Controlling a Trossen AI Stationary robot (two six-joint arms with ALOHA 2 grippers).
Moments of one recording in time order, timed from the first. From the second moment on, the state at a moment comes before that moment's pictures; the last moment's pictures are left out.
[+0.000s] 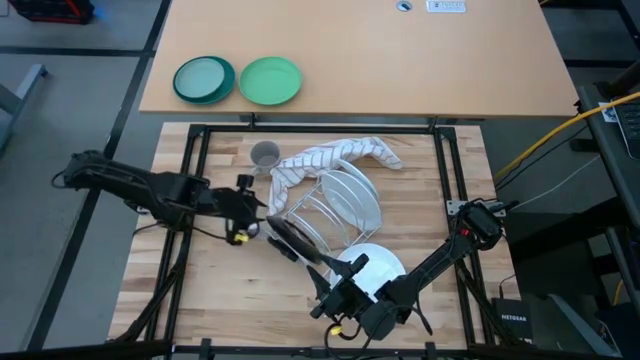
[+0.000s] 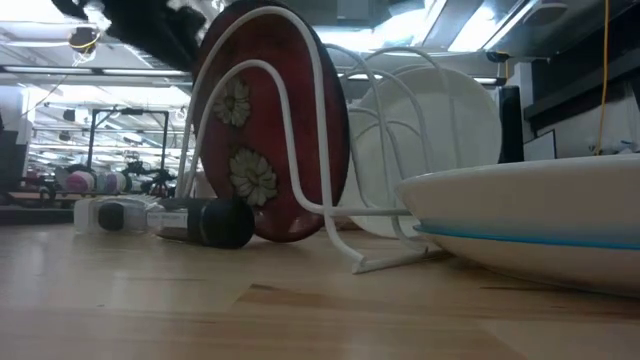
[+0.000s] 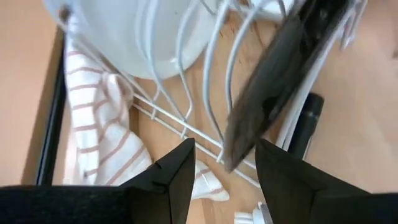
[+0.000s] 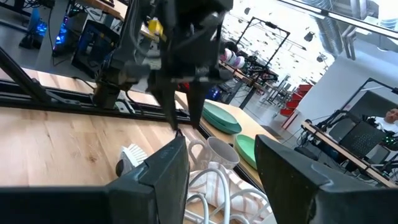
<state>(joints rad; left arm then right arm) -0.21 1.03 0.86 -0.63 -0.32 0.17 0.69 2.04 1.47 0.61 1.43 -0.53</state>
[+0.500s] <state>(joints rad) -0.21 0.65 0.94 -0.88 -0.32 -0.08 0.77 1.78 1.47 0.63 1.56 -1.01</state>
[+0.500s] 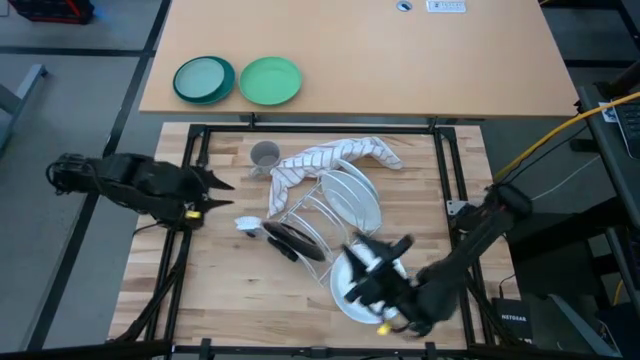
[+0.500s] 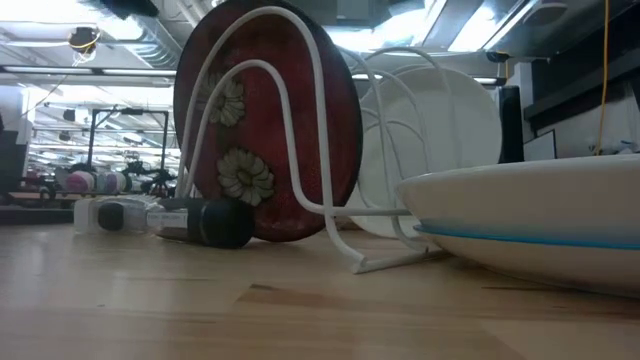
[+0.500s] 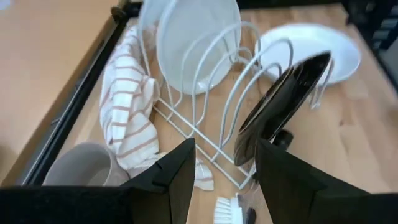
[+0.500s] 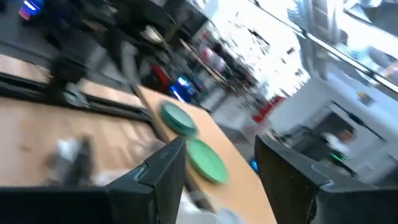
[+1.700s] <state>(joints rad) -0.21 0.55 0.89 -0.73 -0.19 -0.32 0.84 1.20 1.25 -1.00 0.94 0.46</state>
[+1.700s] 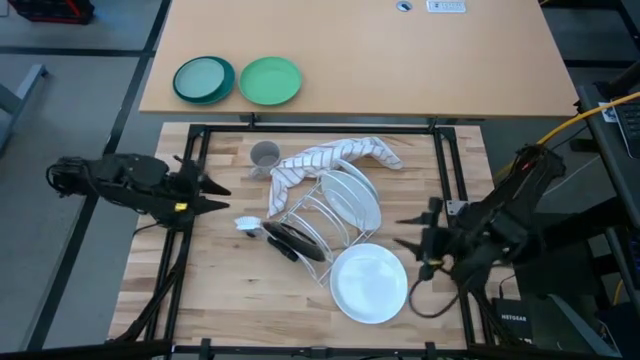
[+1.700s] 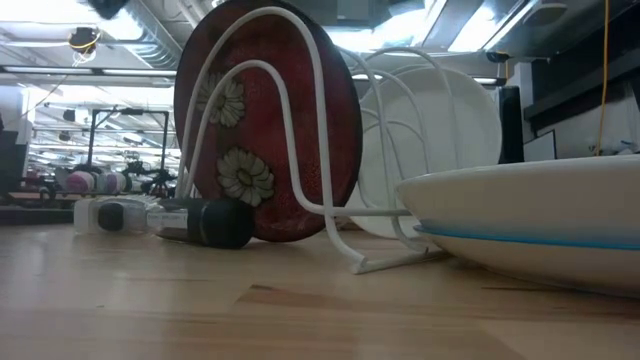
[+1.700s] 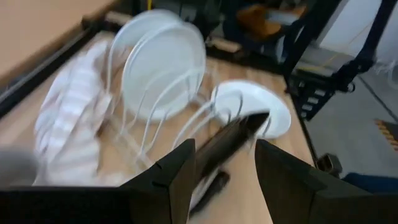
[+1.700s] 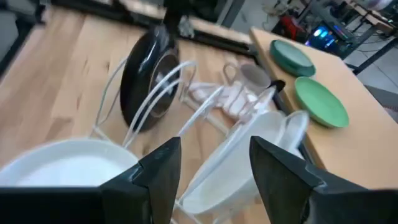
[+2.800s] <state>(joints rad) -0.44 1.22 0.75 0.45 -0.19 -0.15 0.84 1.56 1.21 -0.80 0.48 0.47</state>
